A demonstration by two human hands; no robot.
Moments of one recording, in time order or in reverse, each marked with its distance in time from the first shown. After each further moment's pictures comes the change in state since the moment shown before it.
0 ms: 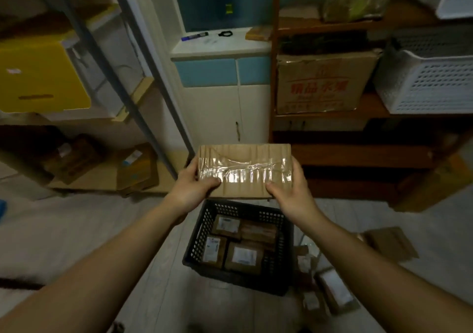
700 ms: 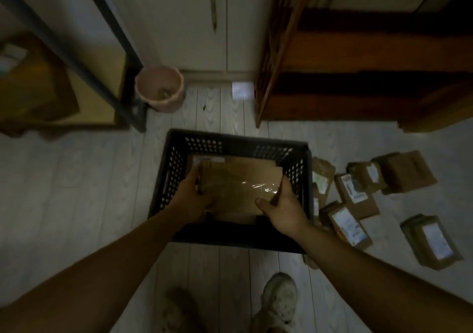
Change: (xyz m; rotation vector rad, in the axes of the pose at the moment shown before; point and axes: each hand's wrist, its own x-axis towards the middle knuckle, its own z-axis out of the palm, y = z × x) left_hand 0.181 -0.403 0.024 0.185 -0.268 -0.245; right_hand 0.081 0.373 0.141 -0.273 -0.007 0.482
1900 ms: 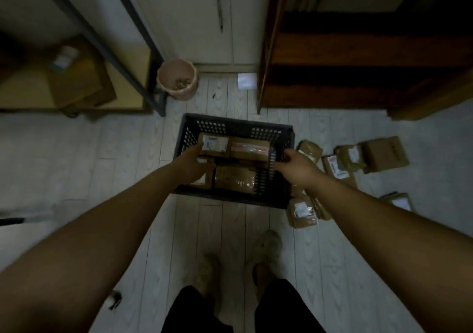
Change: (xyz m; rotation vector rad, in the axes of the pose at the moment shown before) left_hand -0.142 0.146 -0.013 0.166 -0.166 -0.062; right_hand -0.108 -0.090 -0.125 -0.141 -0.202 0.118
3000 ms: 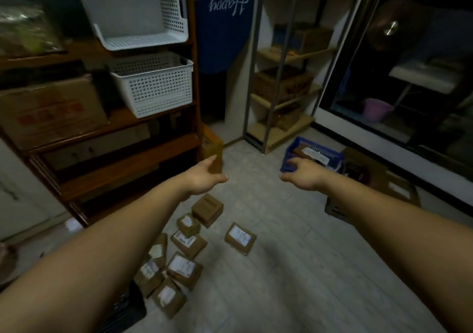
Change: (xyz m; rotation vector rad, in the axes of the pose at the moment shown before) left_hand -0.191 0.435 0.444 0.463 -0.310 0.517; right_hand -0.515 0.259 -0.386 -0.129 0.749 0.253
